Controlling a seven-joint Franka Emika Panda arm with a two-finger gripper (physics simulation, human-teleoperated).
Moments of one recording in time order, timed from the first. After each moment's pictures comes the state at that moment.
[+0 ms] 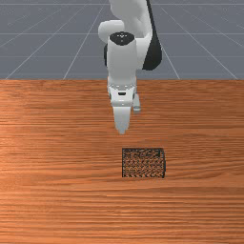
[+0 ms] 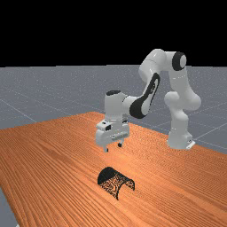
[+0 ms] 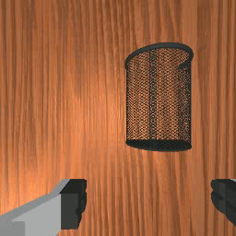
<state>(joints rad) 0.00 0.39 0.00 -1.96 0.00 2.36 -0.79</state>
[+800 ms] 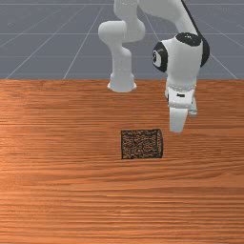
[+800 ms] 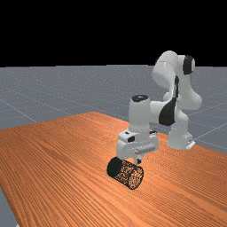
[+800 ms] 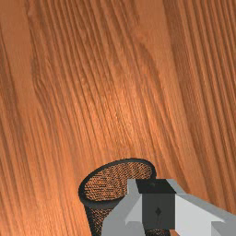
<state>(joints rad) 0.25 0.49 0.04 -1.80 -0.02 2.30 -0.28</state>
